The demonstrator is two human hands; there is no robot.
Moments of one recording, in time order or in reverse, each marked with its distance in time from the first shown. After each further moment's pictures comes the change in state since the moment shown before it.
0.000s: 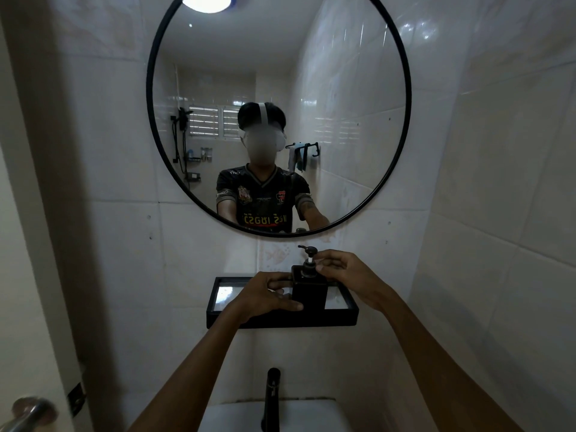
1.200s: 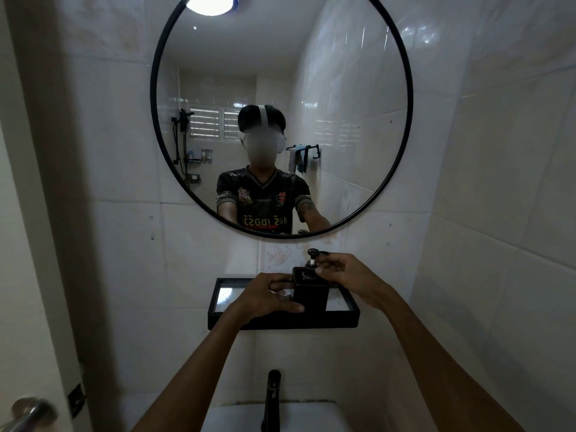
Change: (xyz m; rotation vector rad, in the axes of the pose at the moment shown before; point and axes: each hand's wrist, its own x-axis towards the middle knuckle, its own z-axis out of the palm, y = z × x) left_hand 0.003 -0.005 -0.001 -0.026 0.005 -0.014; right_hand 0.007 0.003 -0.002 -0.060 -0.048 0.009
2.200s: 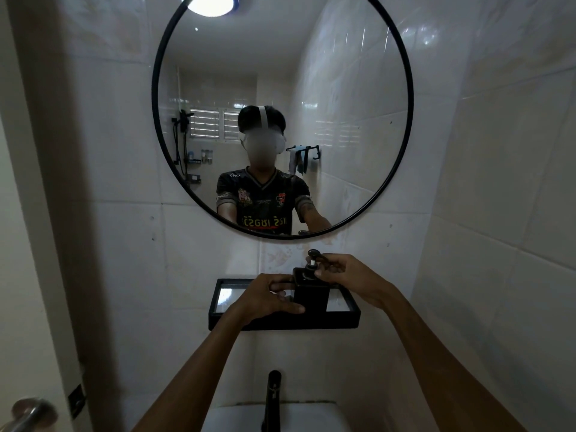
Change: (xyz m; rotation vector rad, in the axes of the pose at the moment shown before) left_hand -0.003 0.004 0.001 -0.002 0.005 0.014; right_hand -0.002 -0.004 -0.001 -0.024 -0.069 -0.047
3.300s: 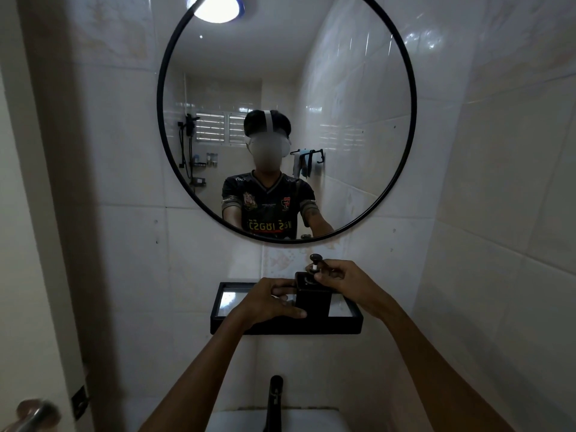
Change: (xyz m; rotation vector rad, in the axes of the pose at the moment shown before) left_hand 0.003 -0.003 0.000 -0.013 -0.014 -0.013; right_hand 0.001 0.002 0.008 -0.005 0.061 -0.031
